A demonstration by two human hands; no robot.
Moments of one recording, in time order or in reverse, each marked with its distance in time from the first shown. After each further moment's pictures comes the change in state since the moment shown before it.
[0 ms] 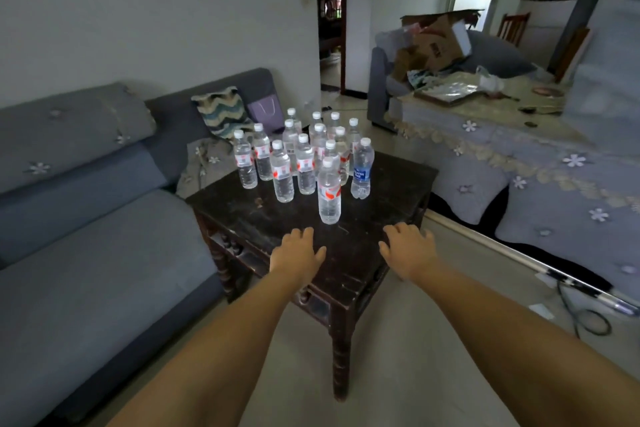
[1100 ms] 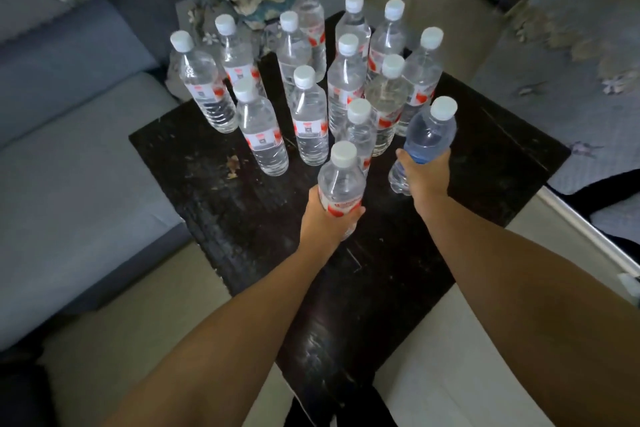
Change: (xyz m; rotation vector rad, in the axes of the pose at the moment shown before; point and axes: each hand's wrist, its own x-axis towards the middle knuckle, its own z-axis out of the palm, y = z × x) left_hand 0.337 0.025 0.119 -1.000 0.066 -0.528; right_hand 0.431 0.022 0.095 1.193 0.089 0.473
